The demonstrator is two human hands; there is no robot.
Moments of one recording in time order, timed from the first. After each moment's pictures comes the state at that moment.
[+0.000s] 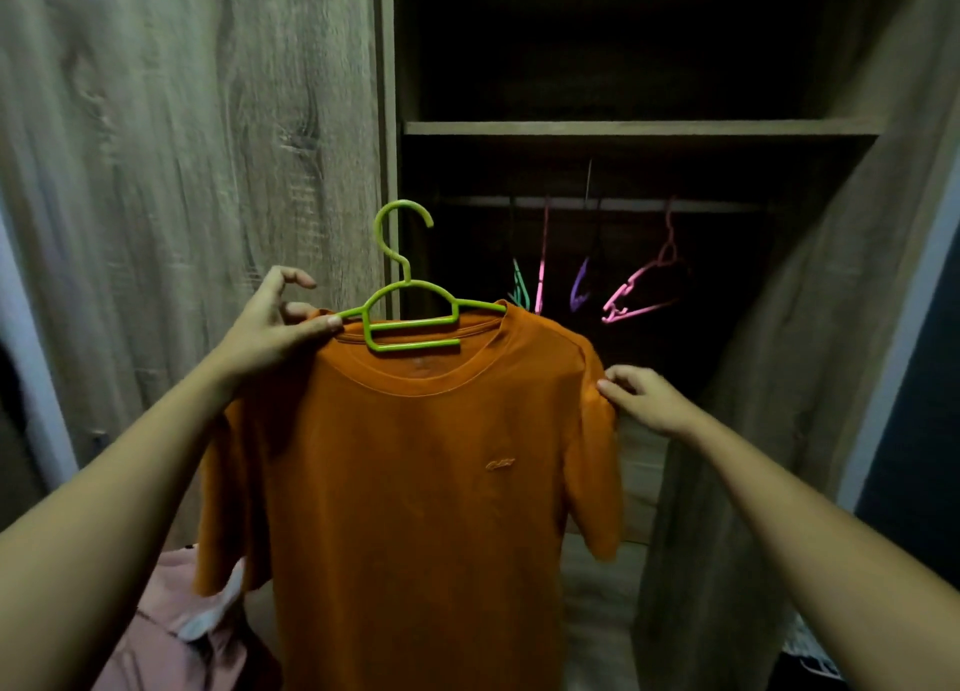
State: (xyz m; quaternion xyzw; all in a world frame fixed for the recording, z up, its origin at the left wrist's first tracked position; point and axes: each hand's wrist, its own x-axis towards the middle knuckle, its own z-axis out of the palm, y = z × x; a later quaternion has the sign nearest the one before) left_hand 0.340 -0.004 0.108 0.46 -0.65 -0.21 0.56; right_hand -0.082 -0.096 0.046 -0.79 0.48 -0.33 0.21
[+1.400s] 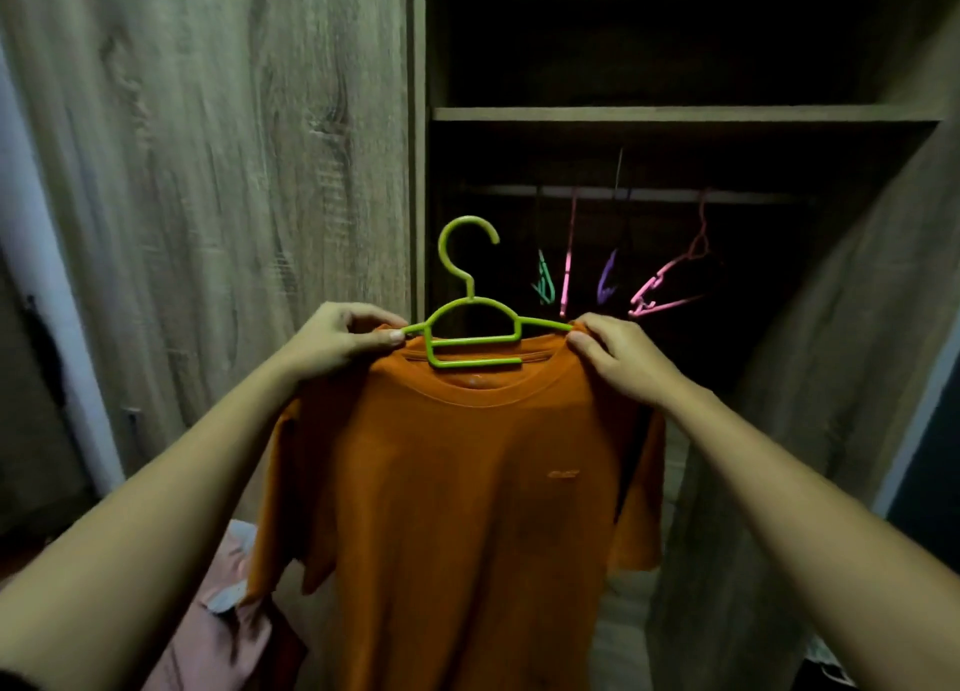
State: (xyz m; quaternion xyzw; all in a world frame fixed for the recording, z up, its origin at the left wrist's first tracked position) left_hand 0.313 -0.009 0.099 0.49 -0.72 -0.21 0.45; right_hand -0.022 -0.074 0.089 -0.86 0.39 -0.34 0.04
